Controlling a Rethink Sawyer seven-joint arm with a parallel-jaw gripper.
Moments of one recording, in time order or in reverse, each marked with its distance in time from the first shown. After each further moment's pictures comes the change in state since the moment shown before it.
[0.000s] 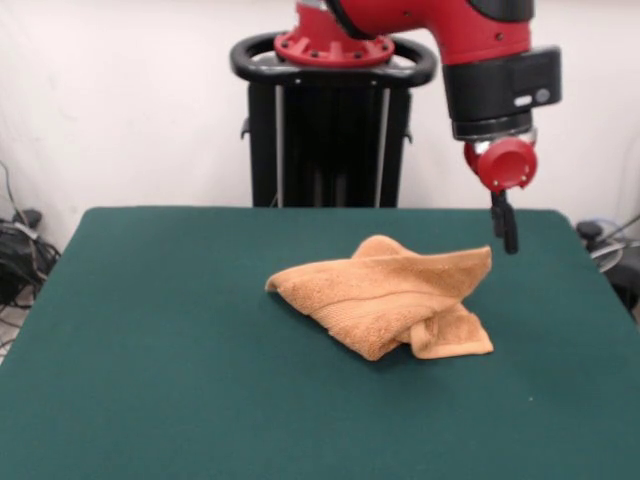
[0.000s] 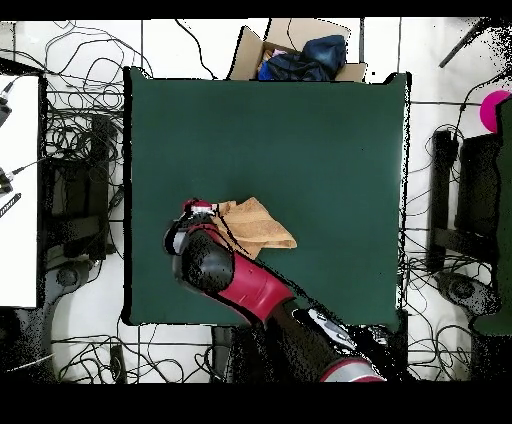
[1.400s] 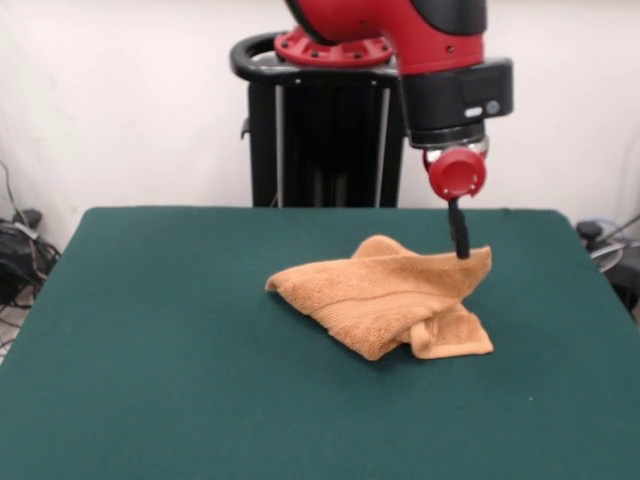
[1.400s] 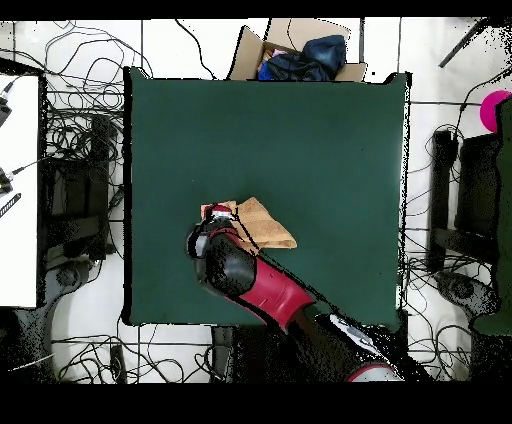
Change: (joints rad) arm -0.059 0.029 -0.043 0.000 -0.069 0.000 0.000
